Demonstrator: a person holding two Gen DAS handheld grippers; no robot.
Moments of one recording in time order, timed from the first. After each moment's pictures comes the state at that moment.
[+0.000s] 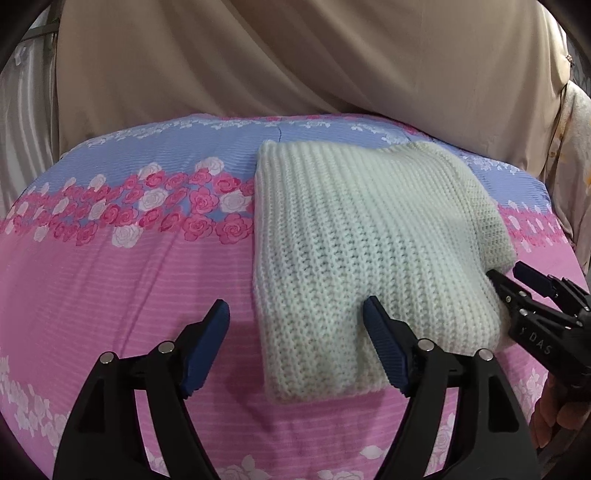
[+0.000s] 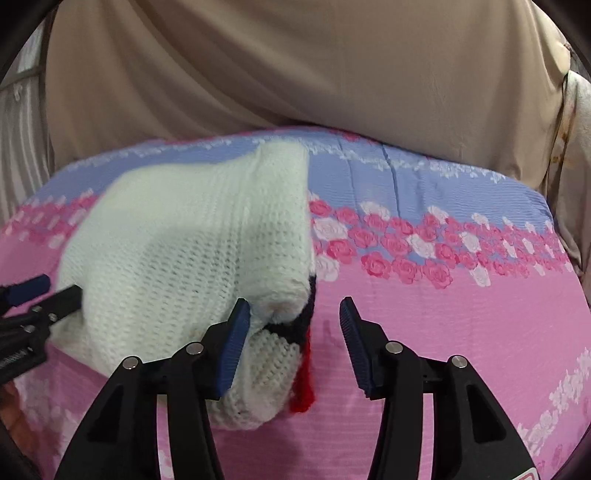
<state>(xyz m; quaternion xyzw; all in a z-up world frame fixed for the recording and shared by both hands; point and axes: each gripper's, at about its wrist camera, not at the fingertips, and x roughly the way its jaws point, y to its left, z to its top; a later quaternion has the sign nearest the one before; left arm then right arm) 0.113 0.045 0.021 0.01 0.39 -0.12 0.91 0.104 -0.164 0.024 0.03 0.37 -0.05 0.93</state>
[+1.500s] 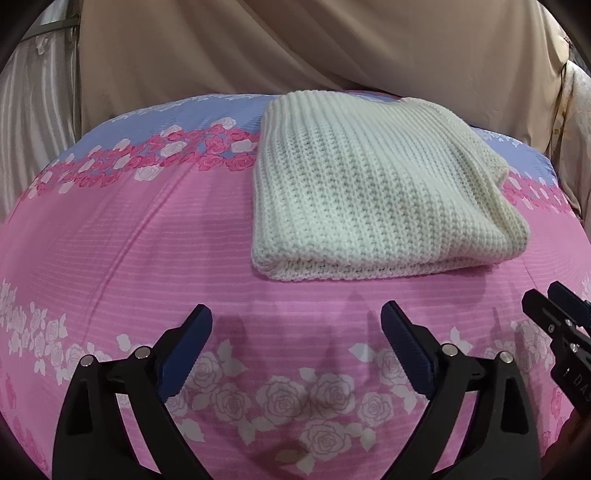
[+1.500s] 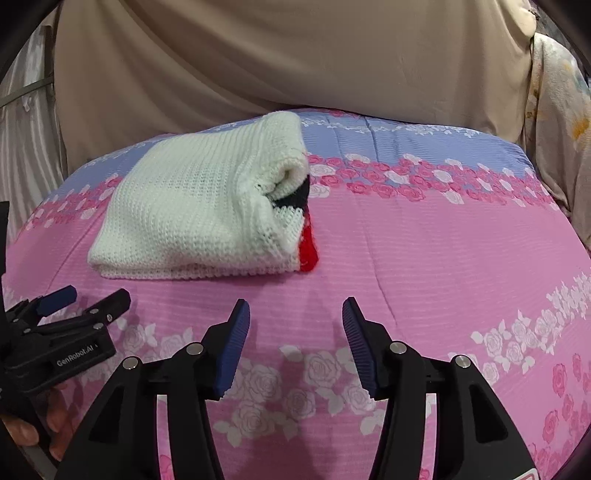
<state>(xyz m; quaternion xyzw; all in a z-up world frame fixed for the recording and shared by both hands) 0.041 0.034 -0.005 0.02 0.39 -0.08 0.92 0.000 -0.153 0.016 0.06 0.36 -0.07 0.93</state>
